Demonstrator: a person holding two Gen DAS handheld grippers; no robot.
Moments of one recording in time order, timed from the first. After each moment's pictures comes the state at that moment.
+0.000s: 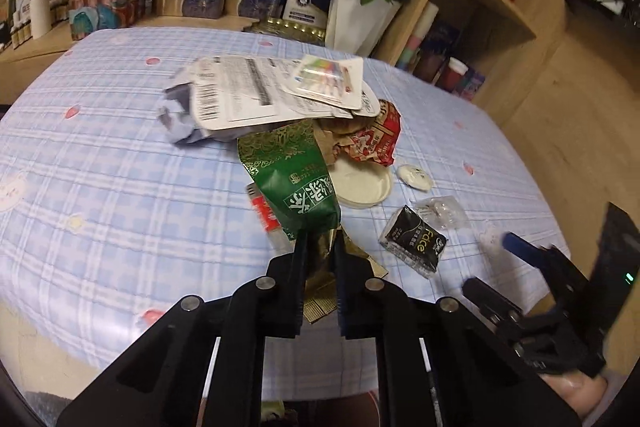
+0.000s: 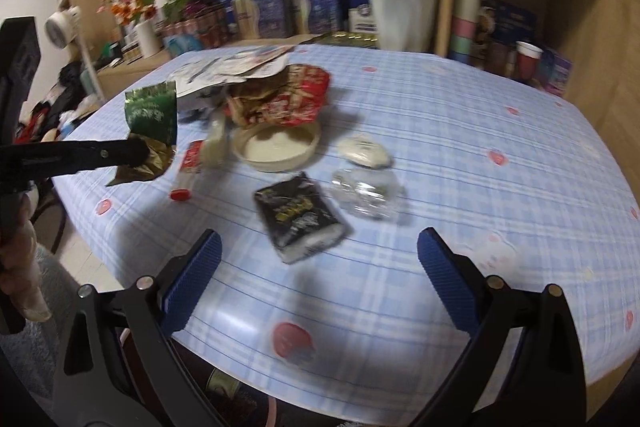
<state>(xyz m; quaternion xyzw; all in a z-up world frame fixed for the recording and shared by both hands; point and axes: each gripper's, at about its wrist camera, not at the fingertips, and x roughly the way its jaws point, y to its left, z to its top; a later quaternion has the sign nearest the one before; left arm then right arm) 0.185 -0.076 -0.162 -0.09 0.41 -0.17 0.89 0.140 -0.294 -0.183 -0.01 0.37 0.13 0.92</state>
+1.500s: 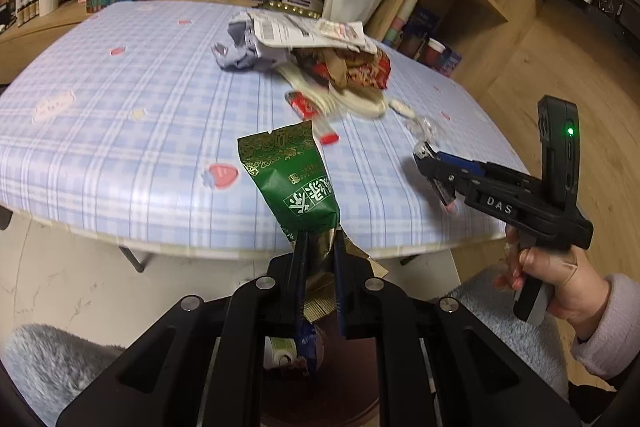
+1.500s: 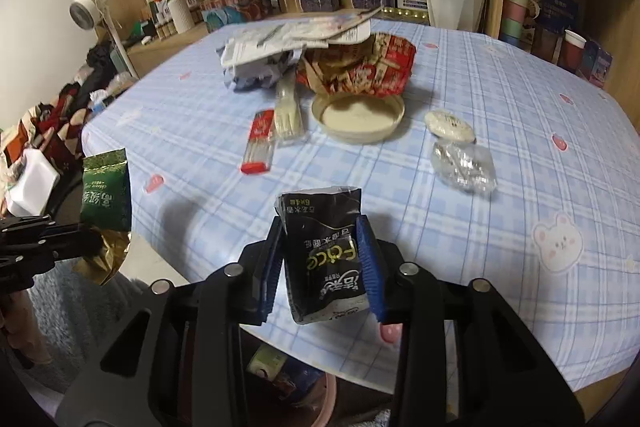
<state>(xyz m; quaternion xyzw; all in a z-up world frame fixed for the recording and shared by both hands) 0.075 -0.015 -0.188 -0.09 0.43 -0.21 0.88 0.125 -0.243 -0.191 0.00 0.41 0.18 0.89</state>
